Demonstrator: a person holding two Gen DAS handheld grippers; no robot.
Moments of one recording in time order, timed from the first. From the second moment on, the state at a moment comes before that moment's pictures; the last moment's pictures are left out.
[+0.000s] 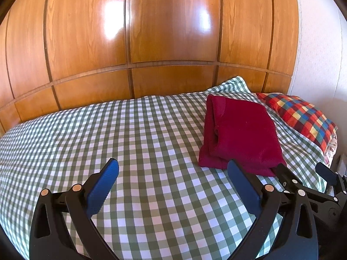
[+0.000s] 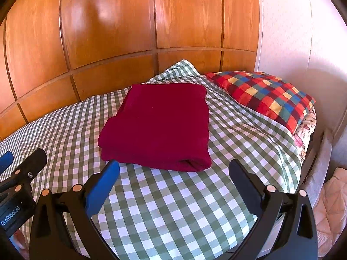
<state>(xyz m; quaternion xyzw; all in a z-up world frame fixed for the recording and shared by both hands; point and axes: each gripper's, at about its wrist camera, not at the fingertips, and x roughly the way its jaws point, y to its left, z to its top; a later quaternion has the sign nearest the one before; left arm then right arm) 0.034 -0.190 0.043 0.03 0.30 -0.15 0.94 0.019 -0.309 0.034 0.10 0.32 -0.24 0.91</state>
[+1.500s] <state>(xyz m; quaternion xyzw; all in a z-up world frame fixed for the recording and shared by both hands) 0.020 -0.177 0.072 0.03 0.26 -0.14 0.95 0.023 -0.309 0.029 0.10 0.33 -0.22 0.91</state>
